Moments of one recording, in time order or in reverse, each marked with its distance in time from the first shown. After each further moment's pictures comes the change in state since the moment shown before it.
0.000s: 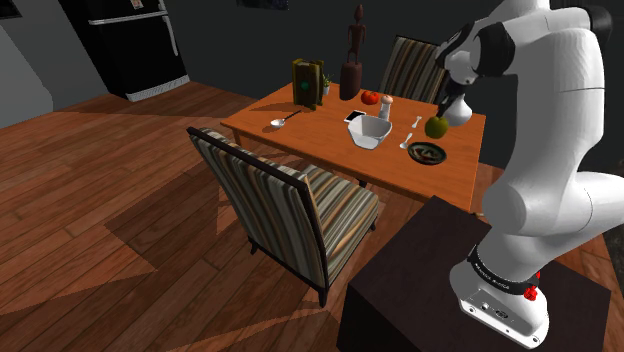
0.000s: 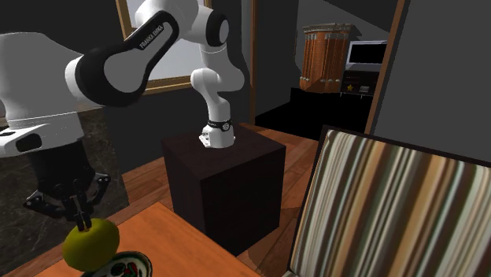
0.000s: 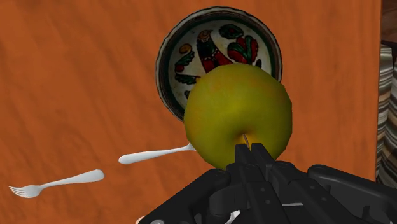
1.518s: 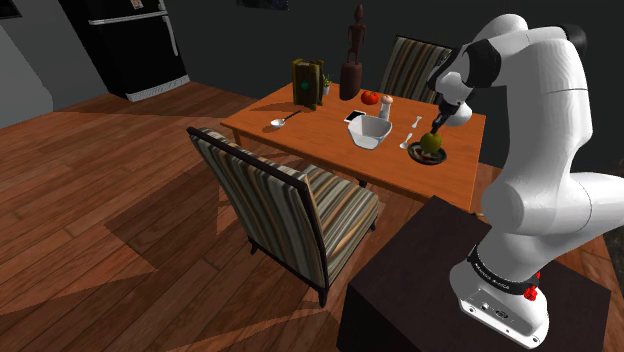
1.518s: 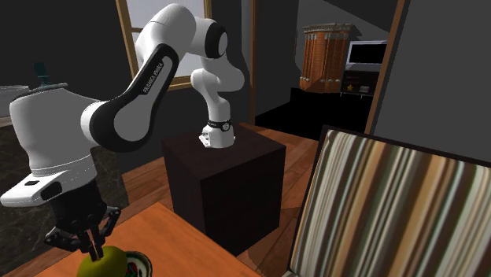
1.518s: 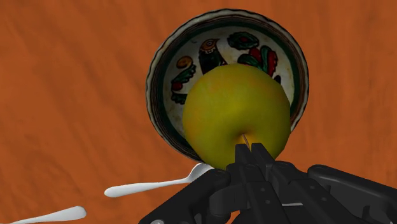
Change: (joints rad) arm -0.031 0.130 0.052 -0.012 0.069 0.136 -0.060
